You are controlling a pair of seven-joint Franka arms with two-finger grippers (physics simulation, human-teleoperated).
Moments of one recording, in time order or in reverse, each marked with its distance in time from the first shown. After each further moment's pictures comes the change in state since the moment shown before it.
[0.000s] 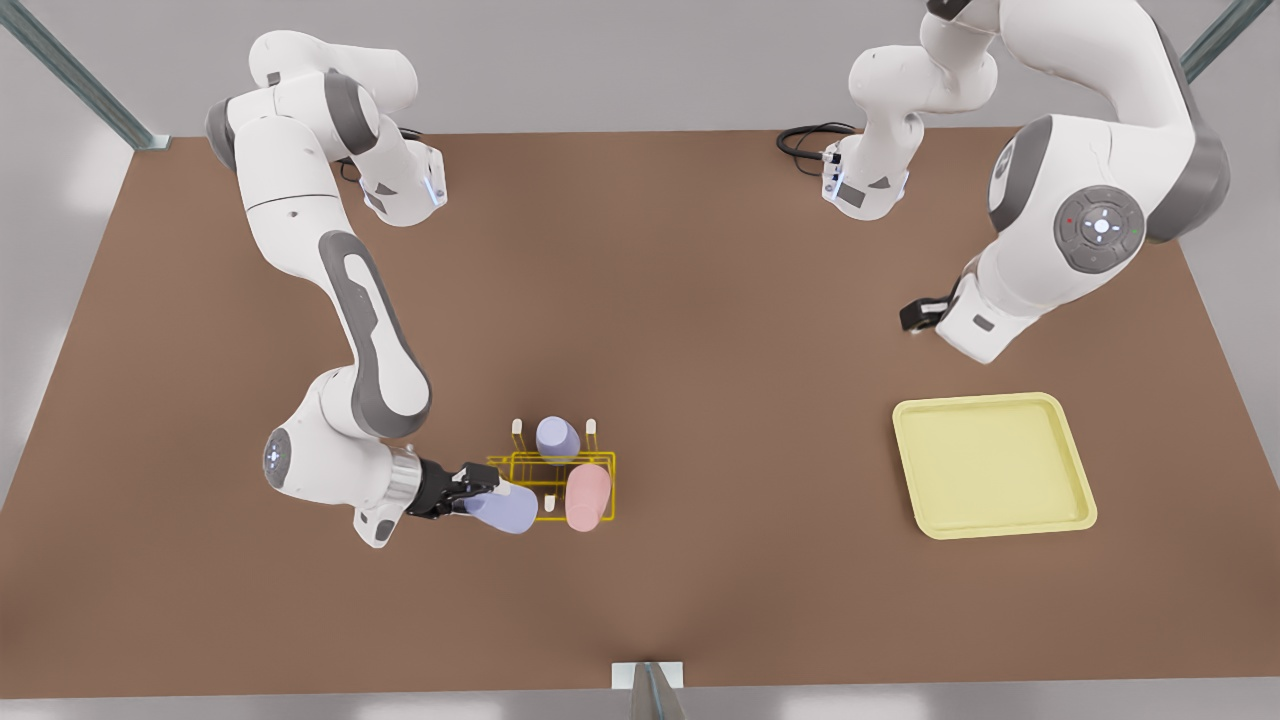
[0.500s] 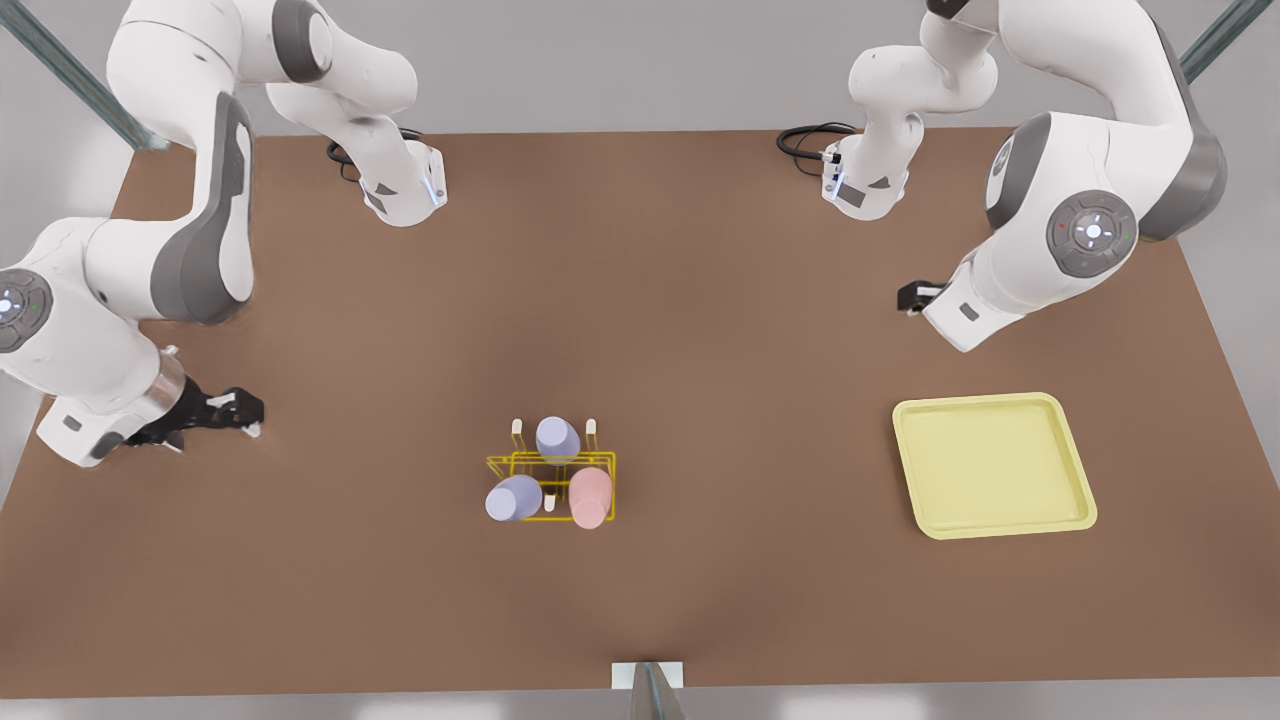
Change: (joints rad) left arm -0.002 -0.001 -0.006 -0.003 -0.002 -0.058 0.170; right arm -0.071 -0.401 -0.214 0.054 -0.710 -0.489 0.121
